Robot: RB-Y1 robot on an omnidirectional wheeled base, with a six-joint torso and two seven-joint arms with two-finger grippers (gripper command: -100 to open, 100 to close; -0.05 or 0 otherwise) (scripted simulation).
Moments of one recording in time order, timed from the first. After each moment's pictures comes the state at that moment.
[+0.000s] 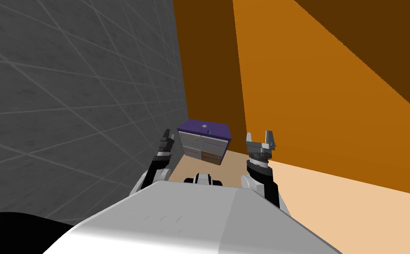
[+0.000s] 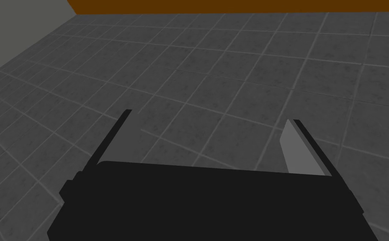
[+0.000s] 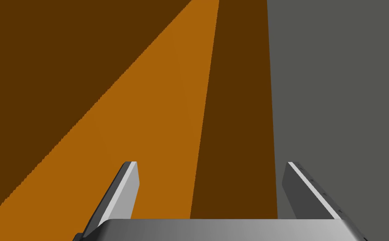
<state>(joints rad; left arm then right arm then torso) 0.45 0.08 0.01 -2.11 0.01 -0.44 -0.05 0.50 -0.04 -0.02 -2.27 -0.08 -0.60 -0.16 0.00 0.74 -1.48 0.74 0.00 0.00</state>
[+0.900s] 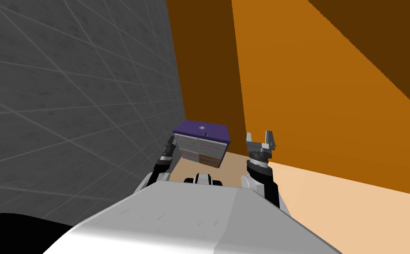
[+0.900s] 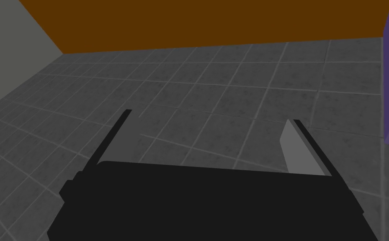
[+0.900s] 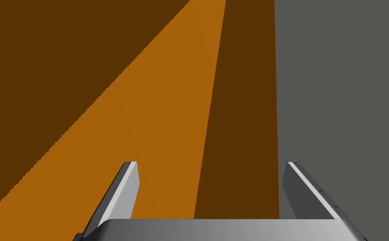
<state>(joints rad) 0.41 0.15 0.00 -1.85 -0.02 -0.60 -0.06 0.50 -0.04 -0.02 -2.27 -0.08 -0.60 -0.16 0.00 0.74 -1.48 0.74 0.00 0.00</state>
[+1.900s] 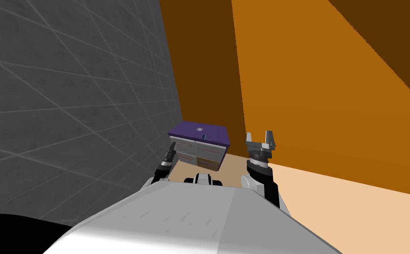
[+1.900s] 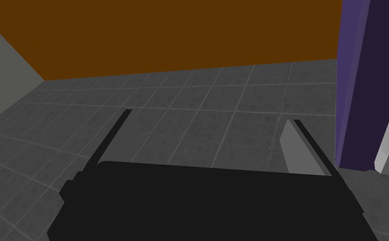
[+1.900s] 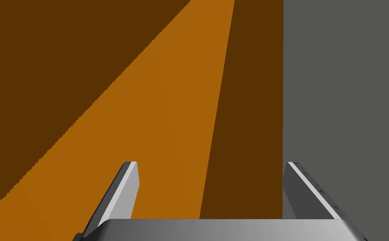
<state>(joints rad) 0.39 0.18 0.00 -1.60 -0.05 -0.76 -0.06 0.50 -0.04 -0.02 -2.27 -0.08 -0.60 -0.16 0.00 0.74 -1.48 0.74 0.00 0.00</state>
